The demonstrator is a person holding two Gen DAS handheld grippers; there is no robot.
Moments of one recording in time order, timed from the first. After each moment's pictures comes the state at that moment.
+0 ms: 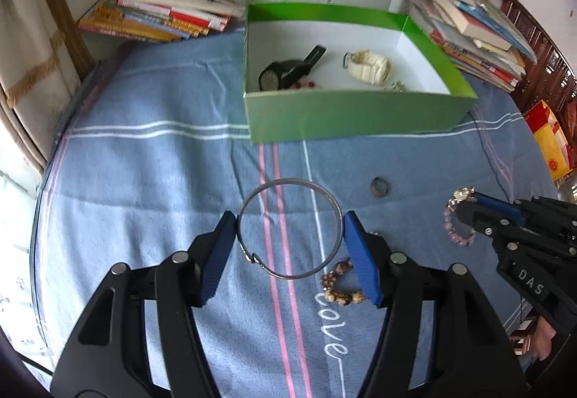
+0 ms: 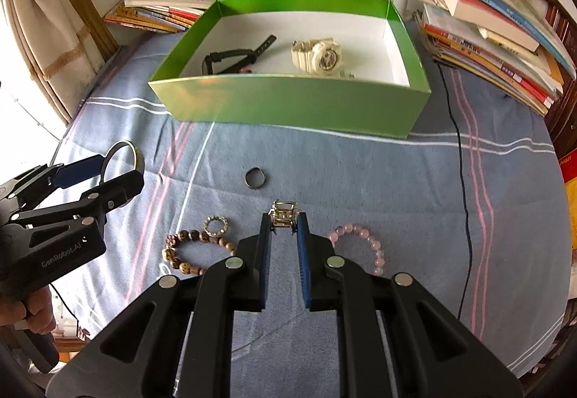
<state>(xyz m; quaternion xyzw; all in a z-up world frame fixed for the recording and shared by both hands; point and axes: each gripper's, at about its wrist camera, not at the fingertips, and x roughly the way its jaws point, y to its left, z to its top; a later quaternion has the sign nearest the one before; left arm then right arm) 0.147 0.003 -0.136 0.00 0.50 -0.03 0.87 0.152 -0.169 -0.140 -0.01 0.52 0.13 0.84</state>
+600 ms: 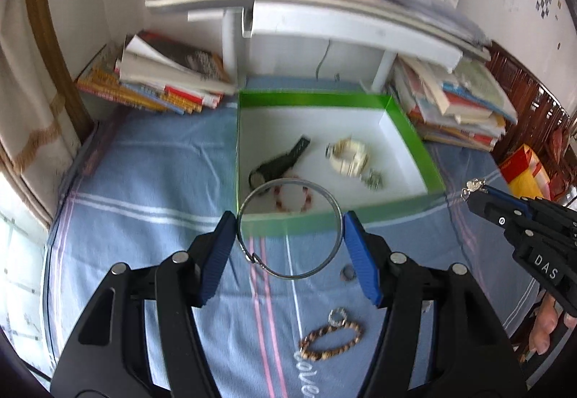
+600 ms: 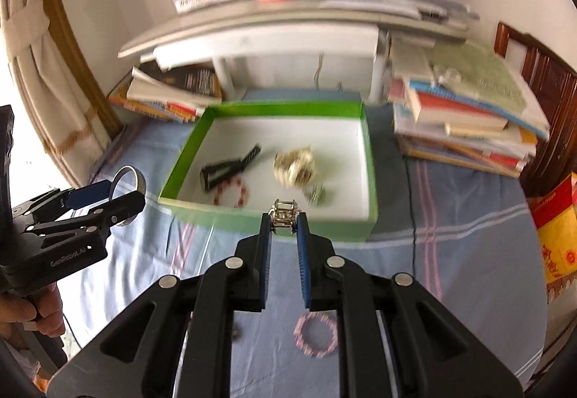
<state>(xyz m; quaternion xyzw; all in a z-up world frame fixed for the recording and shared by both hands) 0.195 0.001 -0.058 -0.03 0.43 -0.05 0.90 0.192 -0.199 -0.047 0.01 0.42 0.12 0.90</state>
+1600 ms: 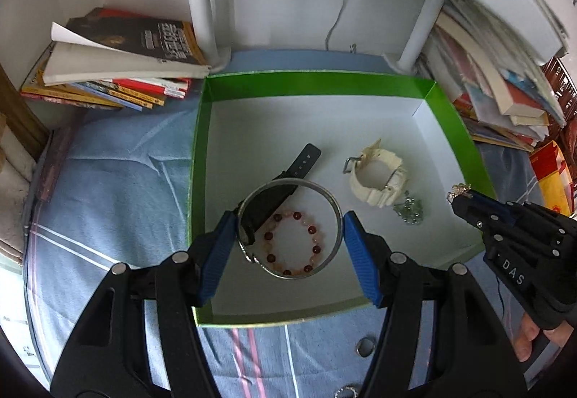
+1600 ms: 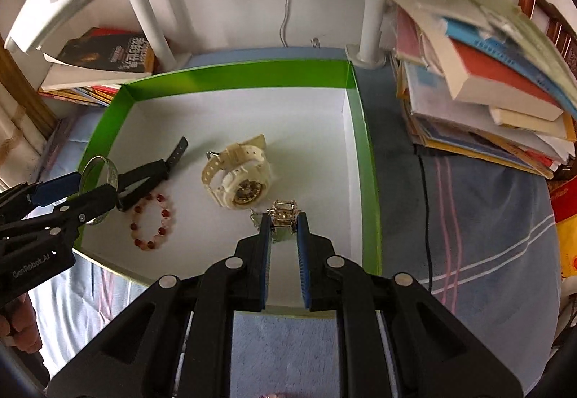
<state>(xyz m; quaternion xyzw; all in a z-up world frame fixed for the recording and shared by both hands) 0.313 -0.026 -0.132 -0.01 0.50 -0.03 0.87 0.311 -0.210 -0.148 0.01 0.50 0.08 0.86</state>
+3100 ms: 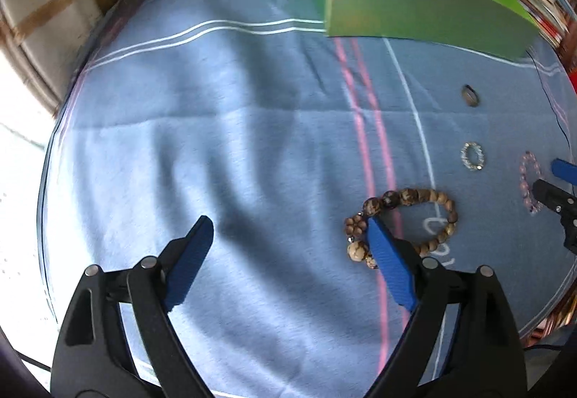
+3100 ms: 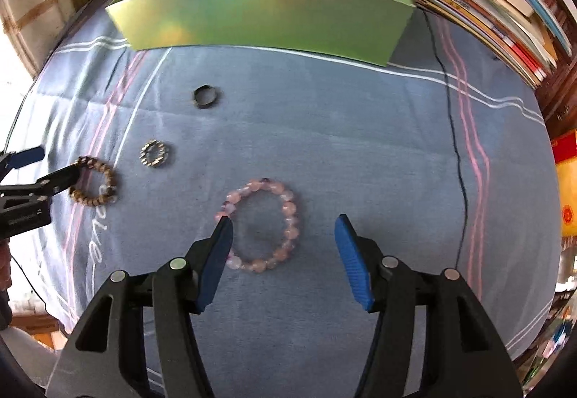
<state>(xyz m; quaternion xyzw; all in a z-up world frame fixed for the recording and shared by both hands) 0.132 0.059 -0.210 0.03 0.58 0.03 0.81 0.131 -0.187 -0.197 -0.06 0.58 0.08 0.81</state>
